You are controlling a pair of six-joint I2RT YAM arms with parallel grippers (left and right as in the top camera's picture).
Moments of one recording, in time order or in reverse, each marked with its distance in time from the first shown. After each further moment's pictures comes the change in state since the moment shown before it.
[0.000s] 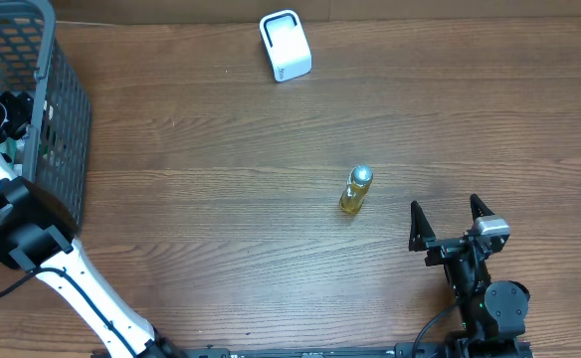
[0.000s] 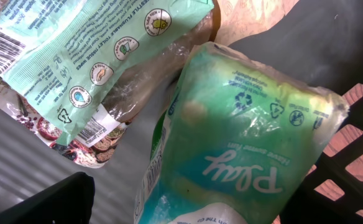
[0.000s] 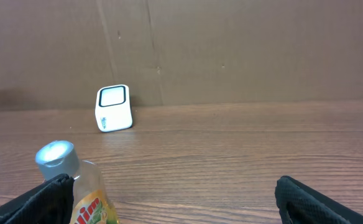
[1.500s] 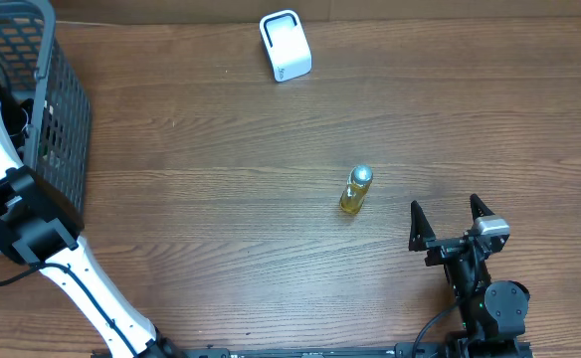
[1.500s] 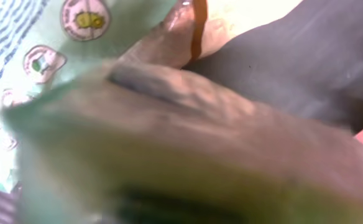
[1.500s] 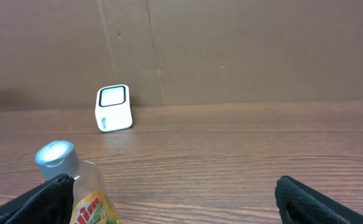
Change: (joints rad) left arm -0.040 0.013 -0.144 0.119 -0.051 0.038; right arm 0.000 0.000 0.000 0.001 0.000 0.000
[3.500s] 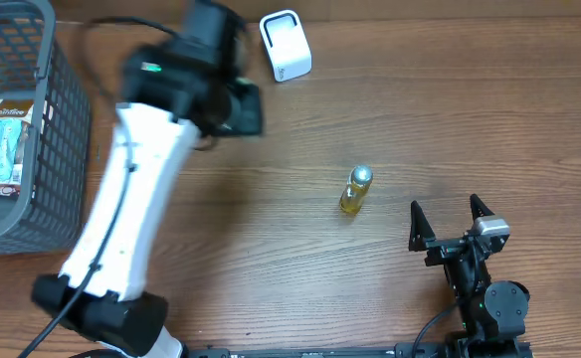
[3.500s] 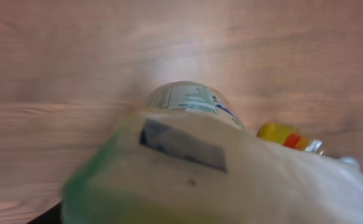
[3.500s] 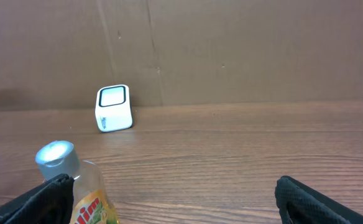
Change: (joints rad) left arm -0.939 -0.707 -0.447 0.038 0.046 -0.192; right arm 0.000 0.000 0.000 0.000 0.000 0.000
